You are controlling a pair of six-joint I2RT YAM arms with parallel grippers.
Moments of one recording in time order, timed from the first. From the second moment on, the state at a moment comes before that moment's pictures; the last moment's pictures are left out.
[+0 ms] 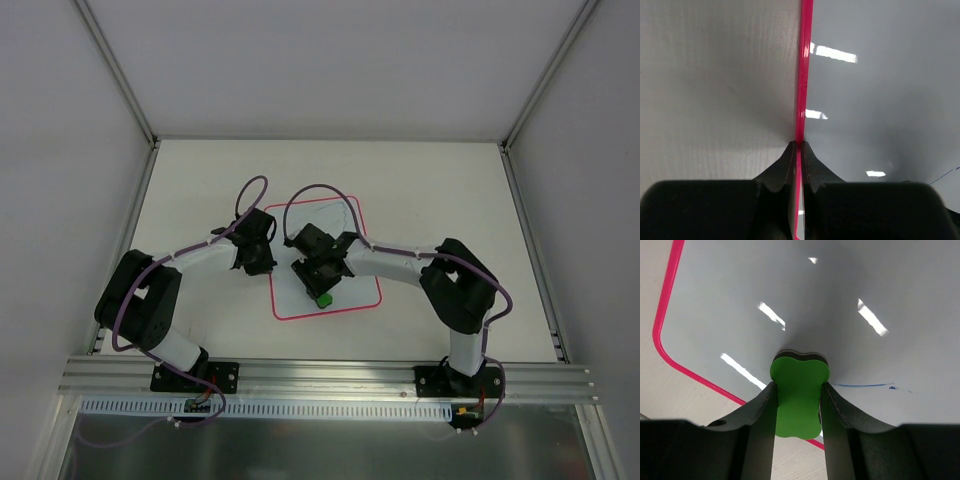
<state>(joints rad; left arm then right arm) -0.48 1.55 0.81 -0.39 -0.10 -0.72 0.99 1.89 1.27 -0.56 -0.02 0.24</state>
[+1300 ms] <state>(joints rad) -0.48 1.55 0.80 -0.35 -0.08 -0.72 0.95 1.87 1.20 -0.39 0.07 0.32</state>
